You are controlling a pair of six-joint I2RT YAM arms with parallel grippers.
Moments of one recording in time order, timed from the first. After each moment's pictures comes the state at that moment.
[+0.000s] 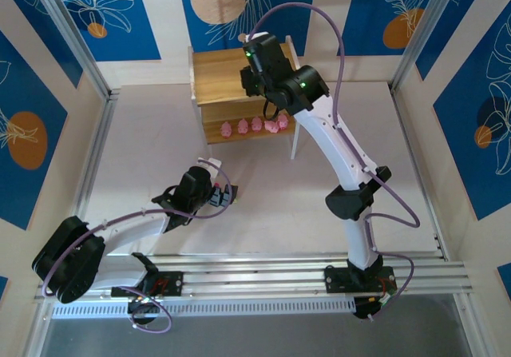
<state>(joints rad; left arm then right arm) -0.69 1.25 0.51 0.09 -0.16 -0.21 0.73 2.05 2.62 -1.17 0.40 0.24</state>
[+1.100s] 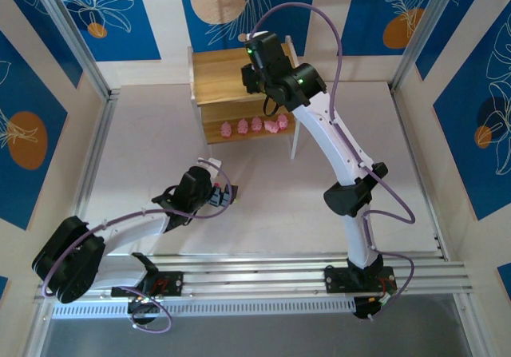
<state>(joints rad) -0.69 1.25 0.51 0.09 -0.16 -0.21 0.69 2.09 2.62 -1.14 0.37 0.23</state>
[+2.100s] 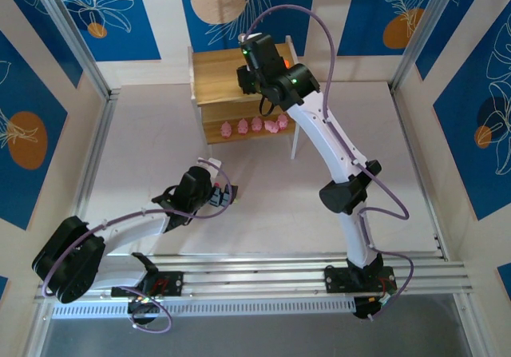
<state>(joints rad) -0.69 1.25 0.51 0.09 -0.16 -0.21 0.69 2.14 2.65 -1.12 0.35 0.22</state>
